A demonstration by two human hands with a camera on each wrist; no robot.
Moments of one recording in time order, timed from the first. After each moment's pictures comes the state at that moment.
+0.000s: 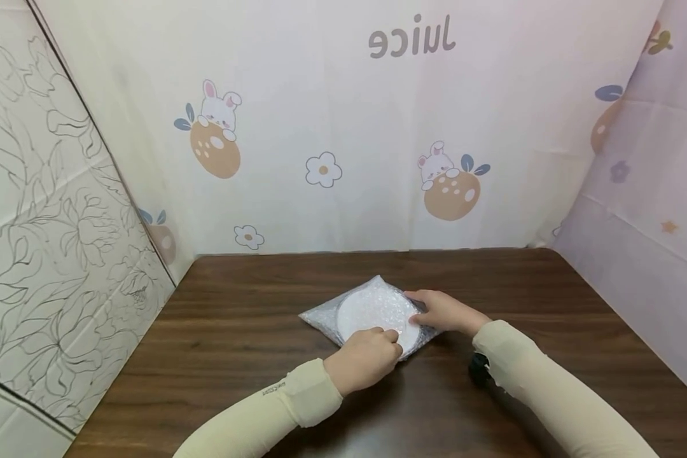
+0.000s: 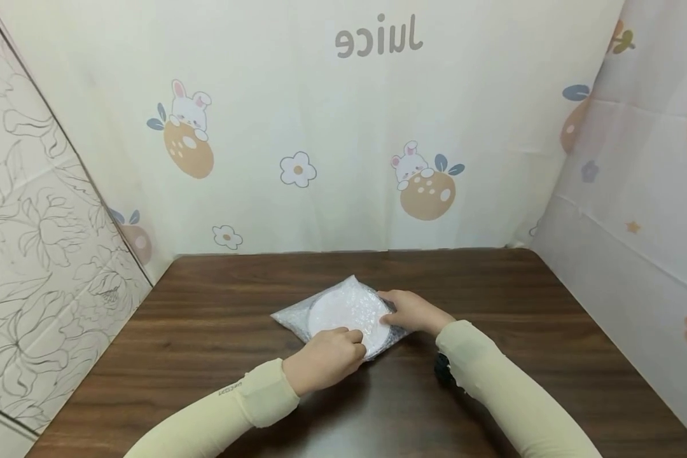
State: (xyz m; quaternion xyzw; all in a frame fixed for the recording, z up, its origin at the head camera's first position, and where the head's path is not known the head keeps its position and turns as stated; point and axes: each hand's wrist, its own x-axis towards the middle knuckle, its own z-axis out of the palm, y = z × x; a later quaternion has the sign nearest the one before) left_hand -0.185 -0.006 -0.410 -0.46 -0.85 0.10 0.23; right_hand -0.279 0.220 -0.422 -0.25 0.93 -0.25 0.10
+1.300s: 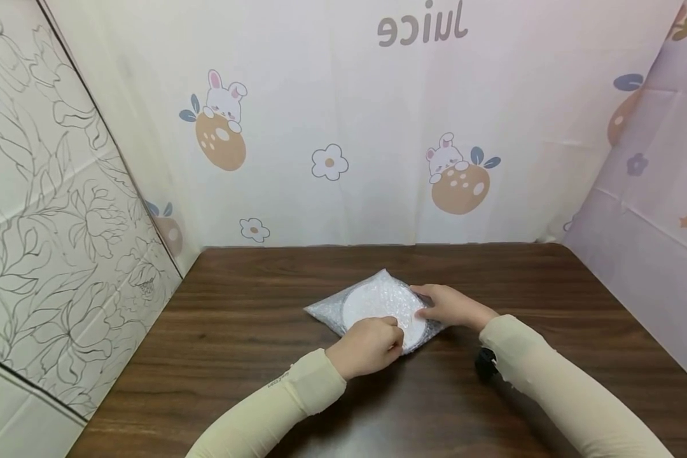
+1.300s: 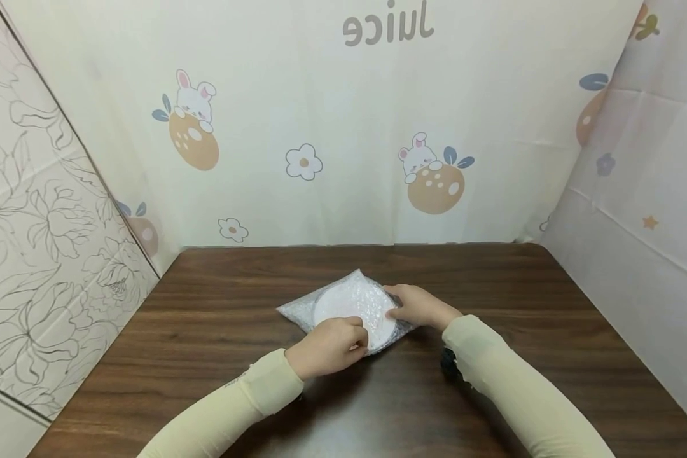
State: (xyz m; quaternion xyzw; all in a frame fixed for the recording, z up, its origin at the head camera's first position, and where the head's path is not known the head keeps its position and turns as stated) left_hand -0.198 -0.011 -0.406 -0.45 -0.88 -0.06 0.13; right_hand -0.282 0.220 -0.417 -0.25 0.93 -0.25 0.11
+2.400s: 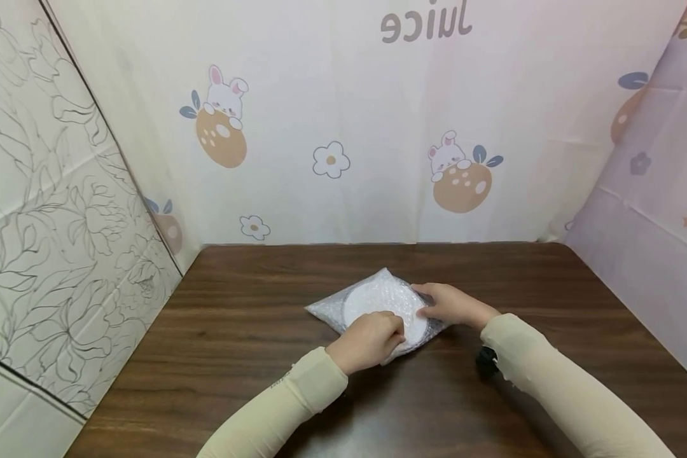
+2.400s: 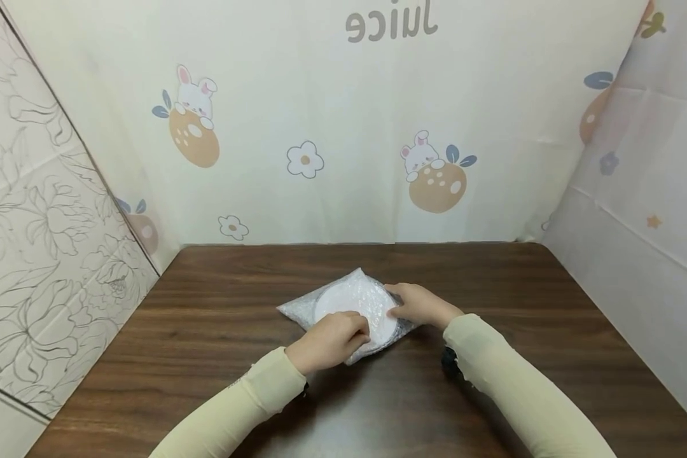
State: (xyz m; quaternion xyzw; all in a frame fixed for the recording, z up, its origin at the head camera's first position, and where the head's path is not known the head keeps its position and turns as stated) left_hand -0.202 -0.011 -0.399 -0.40 -0.90 -0.14 0.07; right_hand -0.284 0.219 -0.418 -0.26 0.93 -0.23 0.11
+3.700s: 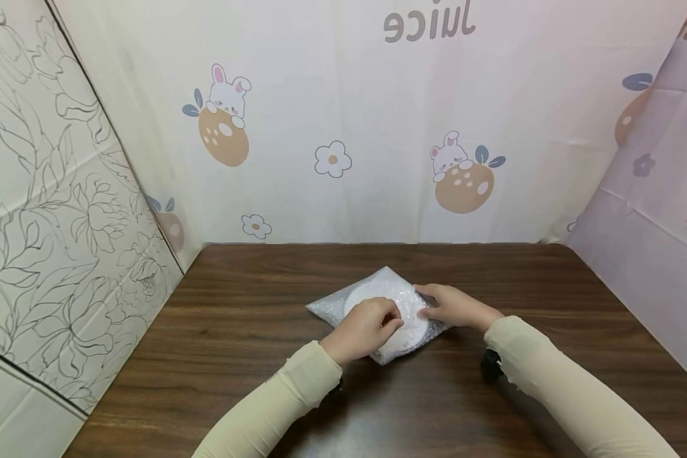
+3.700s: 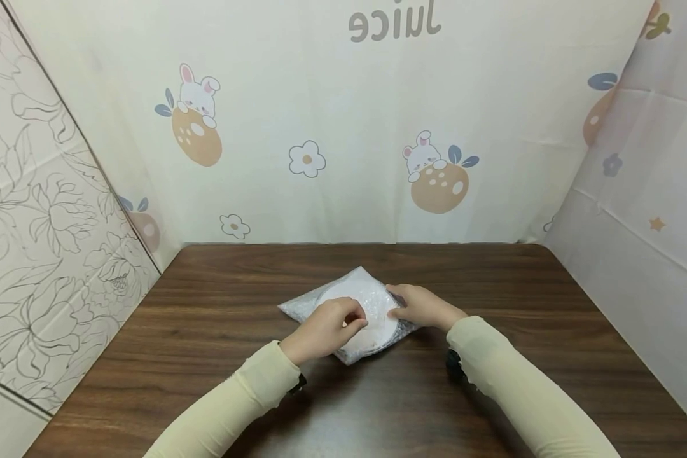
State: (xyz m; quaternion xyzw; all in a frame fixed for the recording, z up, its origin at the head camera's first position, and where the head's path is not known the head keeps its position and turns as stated) left_hand -0.210 -0.017 -0.391 -0.35 -0.89 -0.27 0.07; right_hand -0.283 0.225 -0.424 -0.26 0.93 -0.23 0.09
